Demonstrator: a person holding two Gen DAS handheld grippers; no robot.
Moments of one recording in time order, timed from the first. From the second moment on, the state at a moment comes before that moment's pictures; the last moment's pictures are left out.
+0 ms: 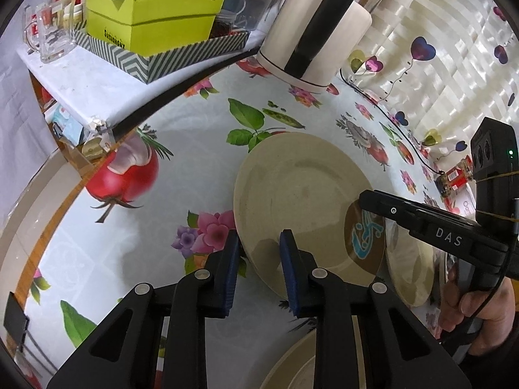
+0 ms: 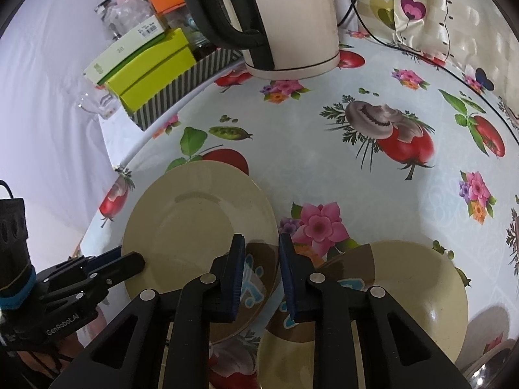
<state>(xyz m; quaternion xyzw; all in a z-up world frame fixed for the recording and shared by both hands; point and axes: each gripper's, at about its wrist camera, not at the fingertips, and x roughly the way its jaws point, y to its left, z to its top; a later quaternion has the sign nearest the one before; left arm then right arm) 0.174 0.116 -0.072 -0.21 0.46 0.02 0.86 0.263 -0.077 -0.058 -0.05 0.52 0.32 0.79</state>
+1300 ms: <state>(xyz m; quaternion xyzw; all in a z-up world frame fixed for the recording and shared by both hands) 0.058 0.069 -0.049 -0.17 0.49 0.00 0.85 0.129 -0.130 -0.038 -0.04 0.53 0.30 0.79</state>
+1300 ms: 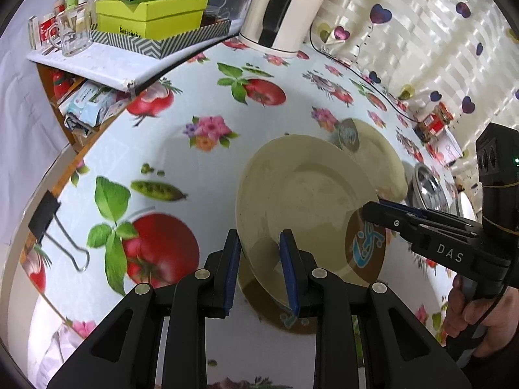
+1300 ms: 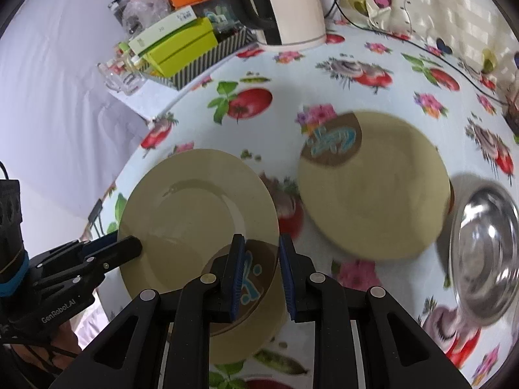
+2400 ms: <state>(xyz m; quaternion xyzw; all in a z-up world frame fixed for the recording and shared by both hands) 0.046 0.058 -0.065 -0.15 0.51 0.00 0.84 0.102 -0.134 -0.057 -0.07 0.54 0.28 0.79</state>
